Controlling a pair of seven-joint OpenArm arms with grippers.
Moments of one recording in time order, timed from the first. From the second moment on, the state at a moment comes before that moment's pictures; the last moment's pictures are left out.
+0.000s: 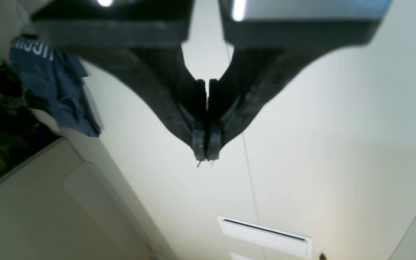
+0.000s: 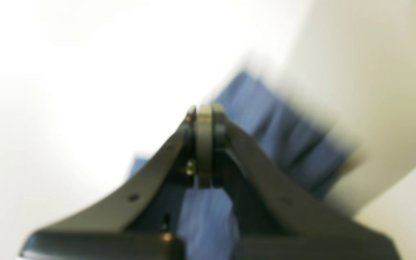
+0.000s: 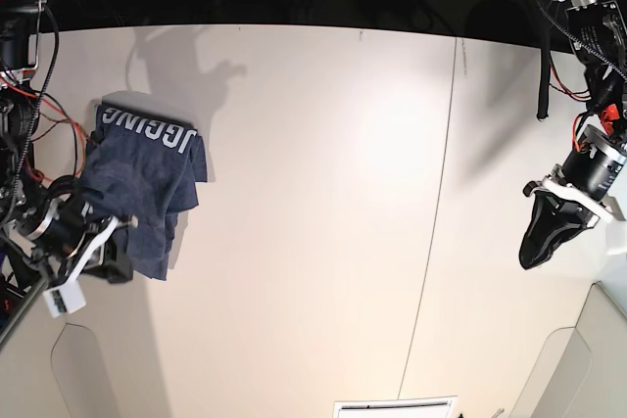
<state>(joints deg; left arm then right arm) 4.9 -12.2 -32.4 93.7 -47.9 -37.7 35.1 13.2 26.3 -0.2 80.1 31.6 29.2 -40.2</state>
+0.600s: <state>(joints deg) 23.7 -12.4 -48.9 110.9 -65.6 -38.7 48.5 -13.0 26.8 14.2 109.2 36.3 29.9 -48.2</state>
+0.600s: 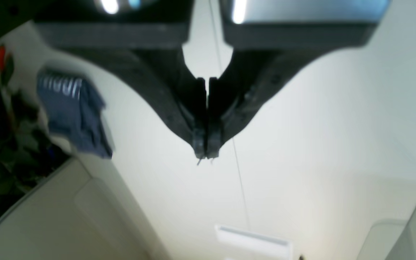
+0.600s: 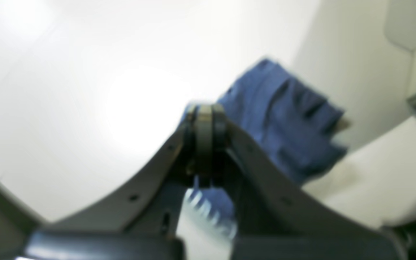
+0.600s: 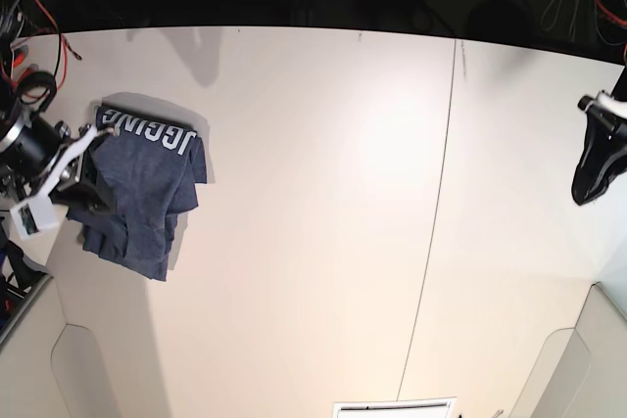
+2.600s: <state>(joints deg) 16.5 -9.4 -10.0 35.8 3.1 -31.0 10.2 -10.2 4.6 -9.7 27.7 19.8 13.8 -14.0</state>
